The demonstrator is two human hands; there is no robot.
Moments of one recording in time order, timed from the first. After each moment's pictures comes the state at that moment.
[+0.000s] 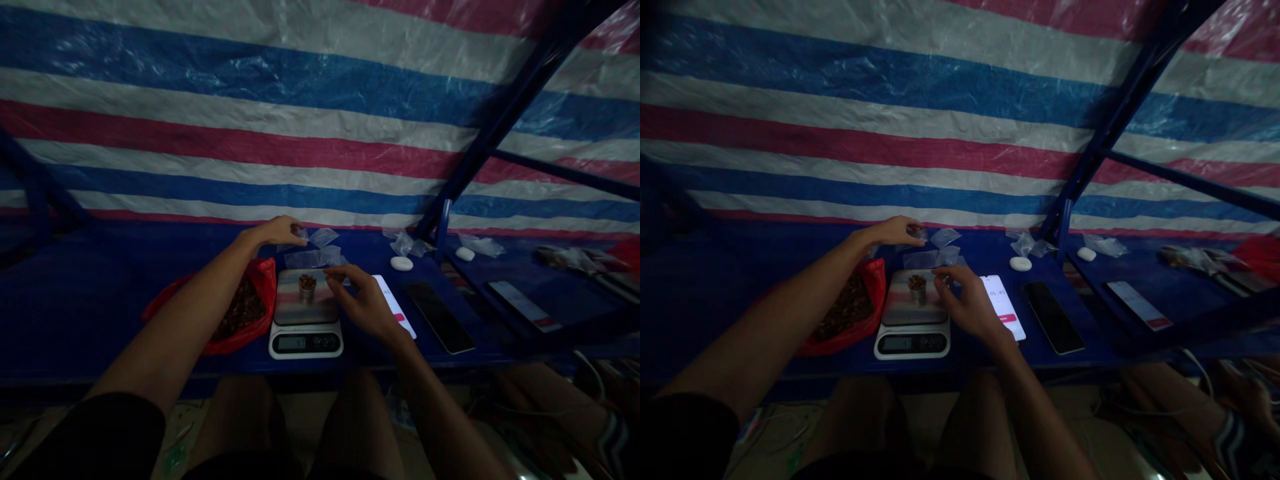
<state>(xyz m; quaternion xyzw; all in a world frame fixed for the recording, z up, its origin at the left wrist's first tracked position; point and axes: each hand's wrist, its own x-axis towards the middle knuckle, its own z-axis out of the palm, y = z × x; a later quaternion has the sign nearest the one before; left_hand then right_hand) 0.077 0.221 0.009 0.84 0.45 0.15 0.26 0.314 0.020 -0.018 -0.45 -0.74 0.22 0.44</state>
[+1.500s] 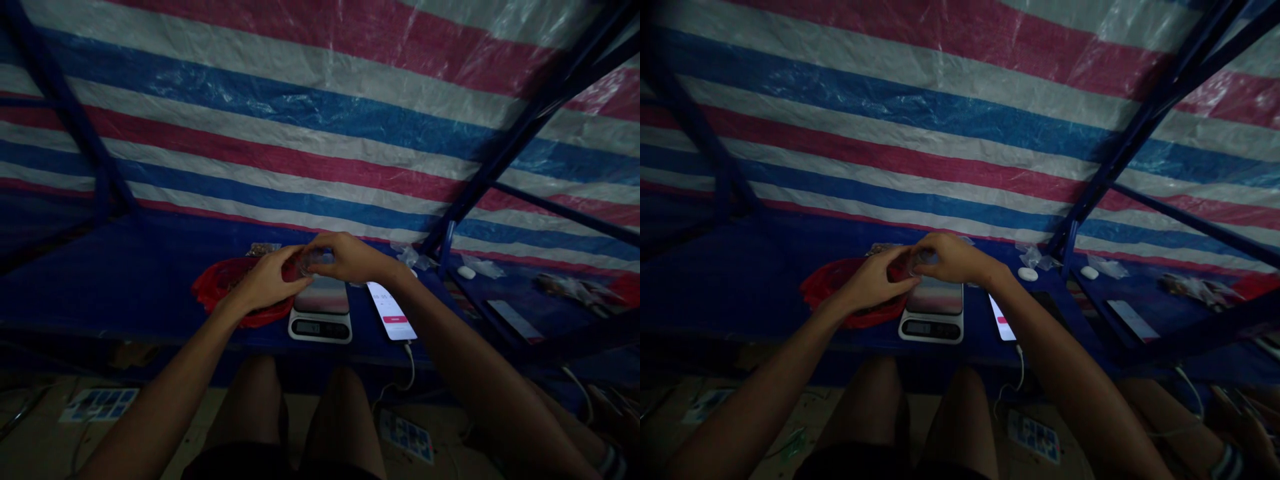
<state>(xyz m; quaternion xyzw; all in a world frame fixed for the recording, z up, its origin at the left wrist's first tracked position) 0.040 0.017 0.021 0.80 0.44 0.37 0.18 0.257 0.053 0.093 -0.25 -0.93 0.19 0.21</state>
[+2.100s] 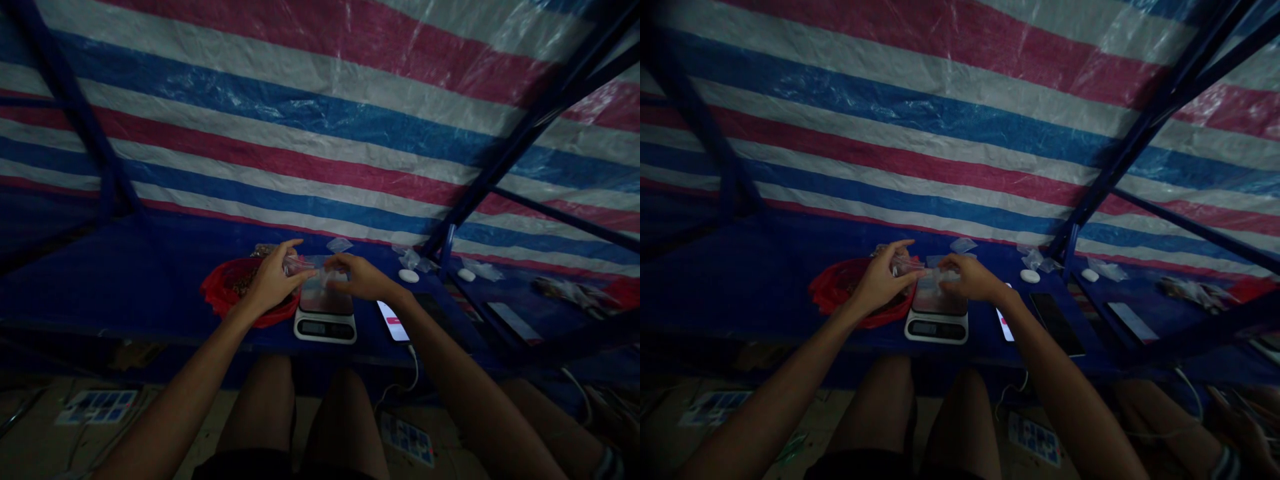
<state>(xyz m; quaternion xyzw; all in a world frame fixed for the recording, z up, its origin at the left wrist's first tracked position) 0.041 0.023 -0.005 0.71 0.48 0.48 0.19 0.288 0.056 0.025 -0.37 -0.85 0.27 0.26</state>
